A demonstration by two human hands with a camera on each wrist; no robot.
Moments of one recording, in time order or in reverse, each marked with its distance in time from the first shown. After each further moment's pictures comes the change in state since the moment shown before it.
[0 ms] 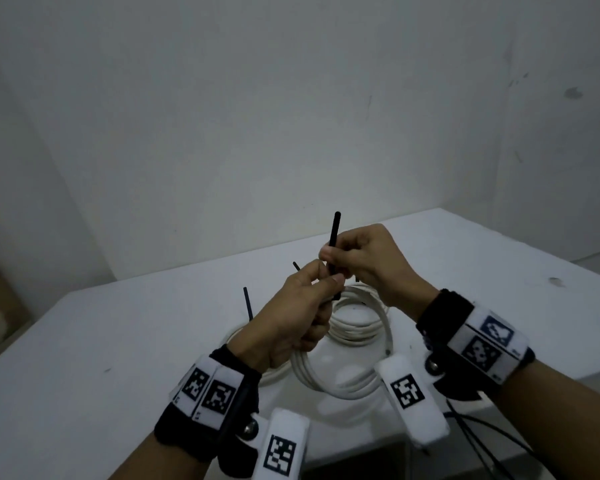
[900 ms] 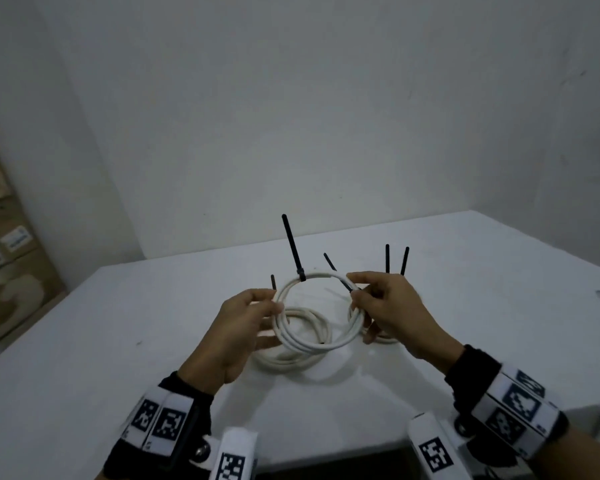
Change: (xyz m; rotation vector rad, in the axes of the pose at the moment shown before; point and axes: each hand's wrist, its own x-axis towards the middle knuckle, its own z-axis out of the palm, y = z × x) left_hand -0.030 -0.051 -0.084 -0.218 0.429 -0.055; right_hand -0.036 0.037 0.037 0.025 -0.075 0.286
